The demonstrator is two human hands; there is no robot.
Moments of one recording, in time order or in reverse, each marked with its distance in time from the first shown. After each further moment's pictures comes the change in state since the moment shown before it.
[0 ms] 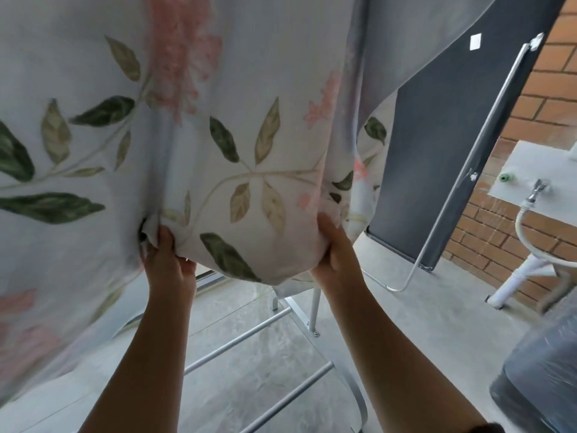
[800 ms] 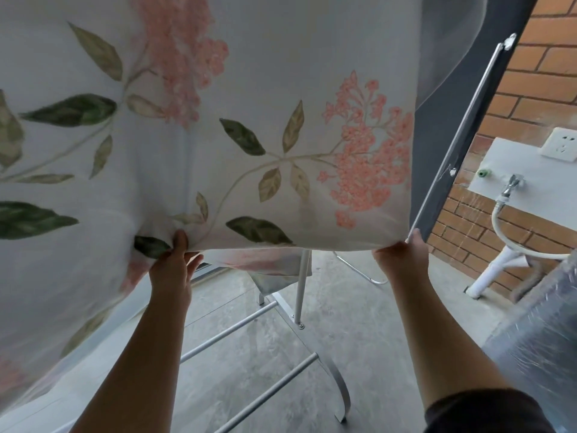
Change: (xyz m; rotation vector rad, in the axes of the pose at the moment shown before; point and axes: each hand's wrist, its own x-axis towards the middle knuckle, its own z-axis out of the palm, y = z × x) left_hand -0.002 -0.033 -0.011 0.316 -0.007 -0.096; right_hand -0.014 -0.107 -0.087 0.359 0.481 -0.052
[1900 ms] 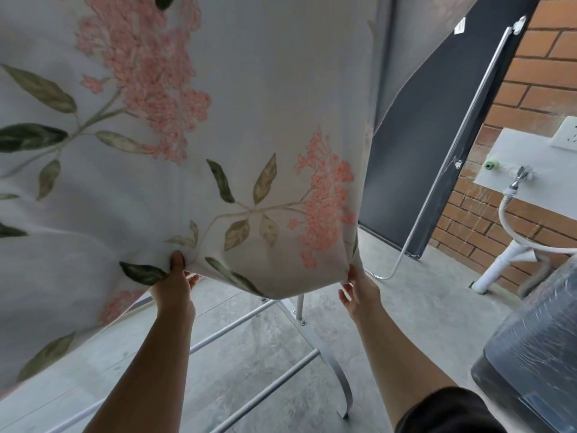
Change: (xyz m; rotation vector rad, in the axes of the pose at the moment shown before) left_hand 0.008 -0.037 -0.024 0.082 0.175 0.017; right_hand 0.010 0.070 -0.077 -0.726 0.361 0.021
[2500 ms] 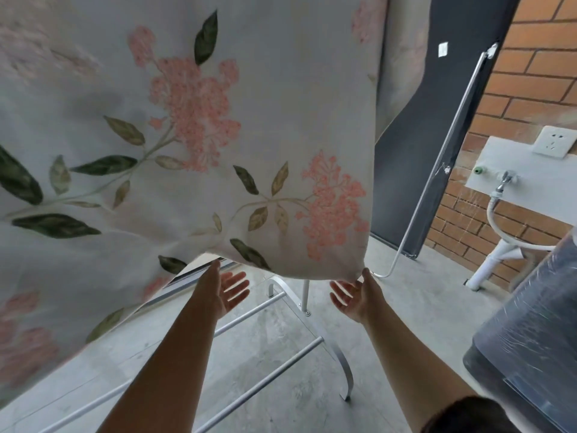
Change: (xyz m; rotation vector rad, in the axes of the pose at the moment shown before) left_hand -0.059 0.024 -0.006 0.180 -0.268 -0.587; right_hand -0.077 -0.012 -0.012 0.104 -0.096 0.209
